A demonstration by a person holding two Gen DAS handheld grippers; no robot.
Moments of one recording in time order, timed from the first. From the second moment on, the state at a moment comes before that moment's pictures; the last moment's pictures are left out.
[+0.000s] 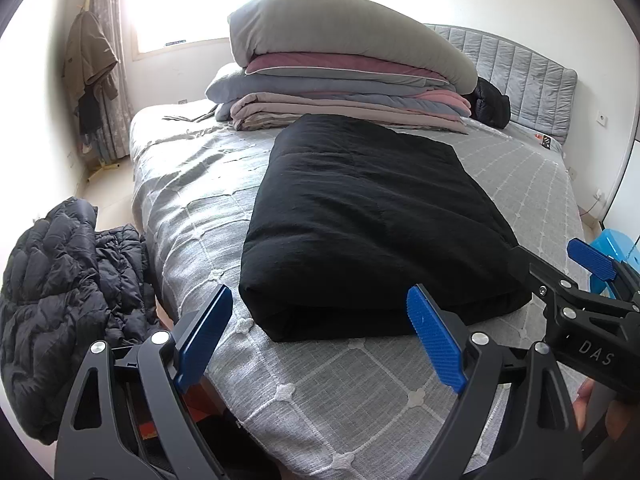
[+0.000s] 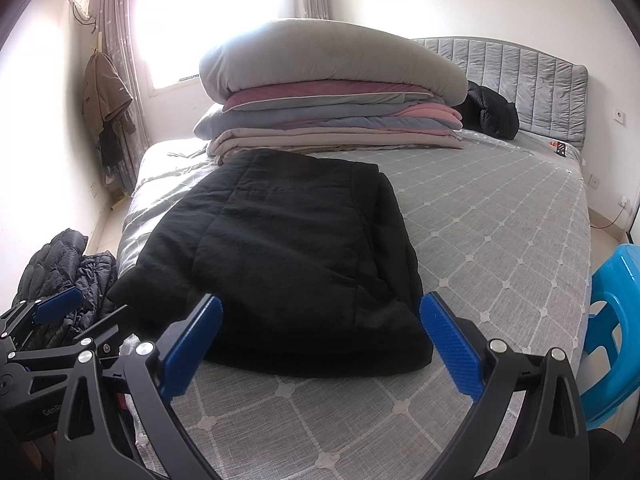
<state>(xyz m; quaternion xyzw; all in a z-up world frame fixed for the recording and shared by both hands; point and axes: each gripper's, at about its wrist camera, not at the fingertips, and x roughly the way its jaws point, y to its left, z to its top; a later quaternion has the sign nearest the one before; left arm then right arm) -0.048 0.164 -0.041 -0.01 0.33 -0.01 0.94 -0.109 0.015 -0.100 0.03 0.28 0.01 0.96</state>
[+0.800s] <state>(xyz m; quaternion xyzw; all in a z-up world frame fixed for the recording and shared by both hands) -0.049 0.164 -0.040 0.00 0.33 0.00 0.95 -0.106 0.016 -0.104 0.03 0.29 0.02 0.96</state>
